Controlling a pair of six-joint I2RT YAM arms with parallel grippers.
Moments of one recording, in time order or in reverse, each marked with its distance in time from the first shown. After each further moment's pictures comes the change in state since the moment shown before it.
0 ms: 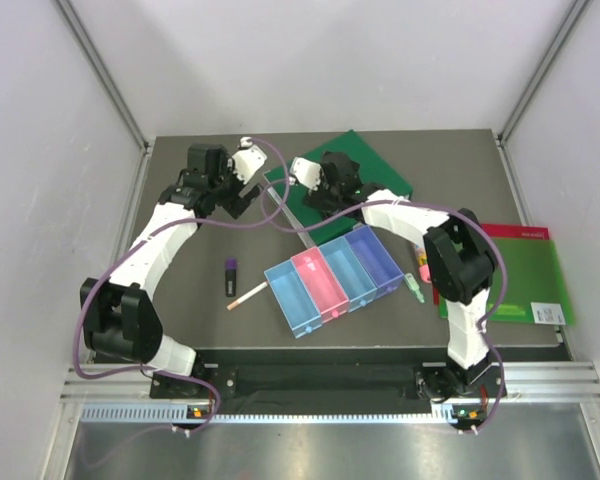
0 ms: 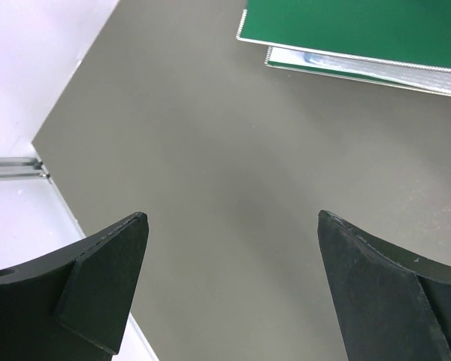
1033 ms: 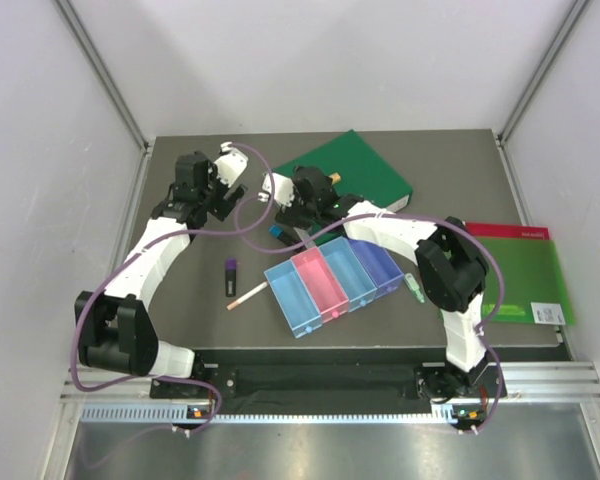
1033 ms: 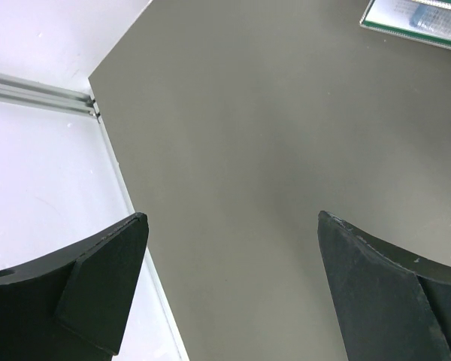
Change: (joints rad) left arm 0.060 -0.078 -0.150 0.160 -0.164 -0.021; right arm 0.155 0.005 0.037 -0.048 -0.026 0.113
